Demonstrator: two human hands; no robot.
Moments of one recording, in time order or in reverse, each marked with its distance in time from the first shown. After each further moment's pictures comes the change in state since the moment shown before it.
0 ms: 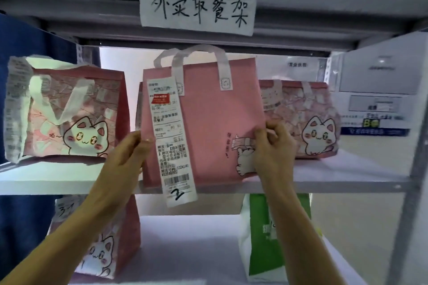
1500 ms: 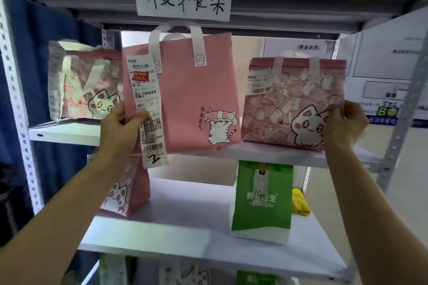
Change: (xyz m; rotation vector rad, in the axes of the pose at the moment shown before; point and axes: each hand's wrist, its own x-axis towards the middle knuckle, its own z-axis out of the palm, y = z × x) left_hand -0.028 0.032 0.042 -0.116 0.367 -0.062; right_hand 0.130 0.065 -0.165 -0.138 0.333 0.132
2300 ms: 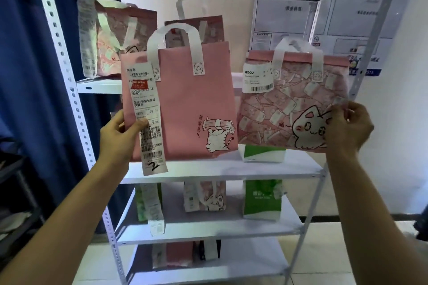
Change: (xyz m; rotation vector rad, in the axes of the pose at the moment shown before) left_hand -0.112 -0.001 -0.201 -0.006 -0.155 -0.172; right_hand -0.255 -0.065 -0.149 -0.052 0.095 -0.008
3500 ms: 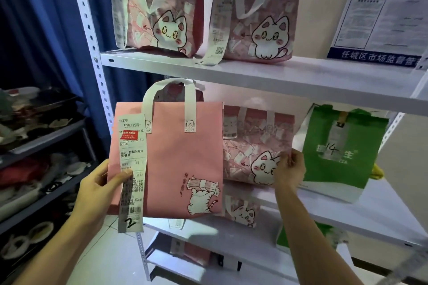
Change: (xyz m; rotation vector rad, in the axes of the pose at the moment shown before) left_hand -0.021 -0.144 -0.059 0.189 0.296 -0.168; right_hand -0.101 0.242 0.218 -0.071 -0.544 0.392
